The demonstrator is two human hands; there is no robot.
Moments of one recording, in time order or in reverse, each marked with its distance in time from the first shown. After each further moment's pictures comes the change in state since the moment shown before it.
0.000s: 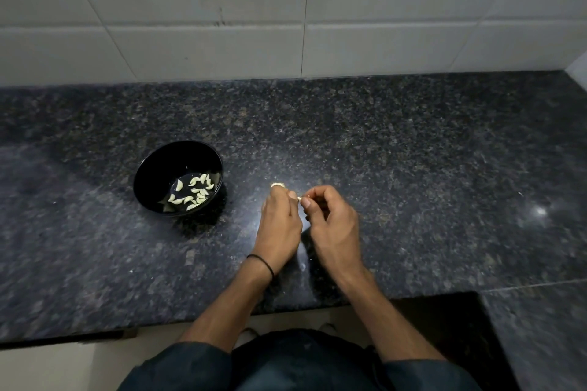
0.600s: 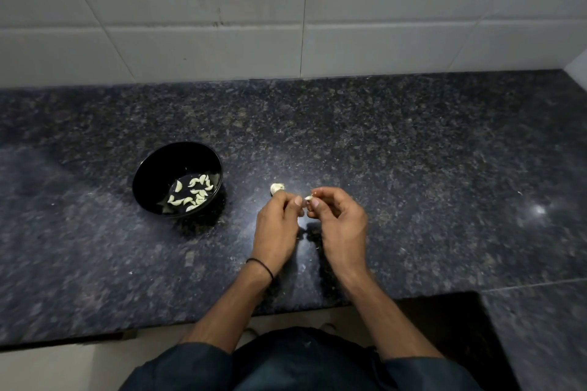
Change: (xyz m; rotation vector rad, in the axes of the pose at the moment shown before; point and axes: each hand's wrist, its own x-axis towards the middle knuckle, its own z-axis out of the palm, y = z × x) left_hand 0.001 -0.014 0.004 -0.143 0.023 -0.051; right_hand 0.002 0.007 -0.002 0.240 0.095 0.191
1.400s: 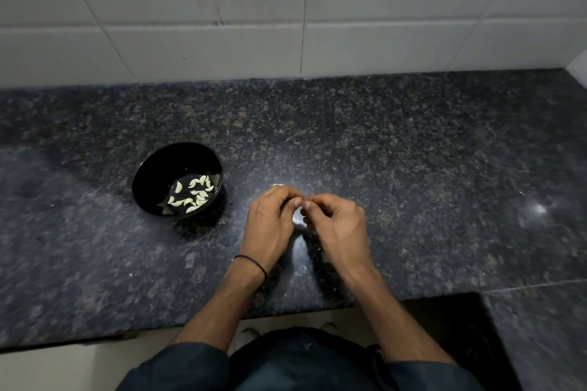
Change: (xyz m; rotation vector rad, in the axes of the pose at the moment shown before) left_hand 0.011 0.001 -0.017 0.201 0.014 0.325; right_hand 0.003 -0.010 -0.005 -0.273 -0.149 -0.011
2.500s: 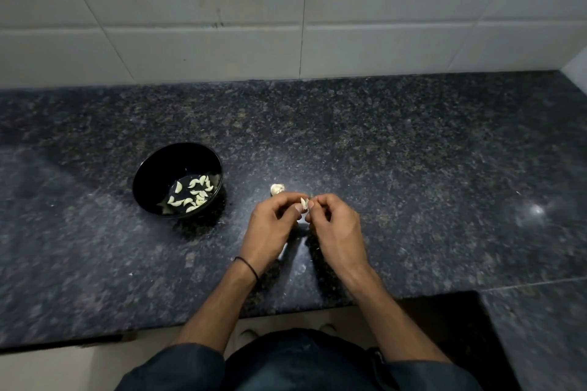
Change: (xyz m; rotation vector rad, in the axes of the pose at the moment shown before) left_hand -0.006 -0.011 0.007 -0.466 -0.150 -0.278; right_hand -0.001 0.009 0.004 -0.071 0.026 0.034
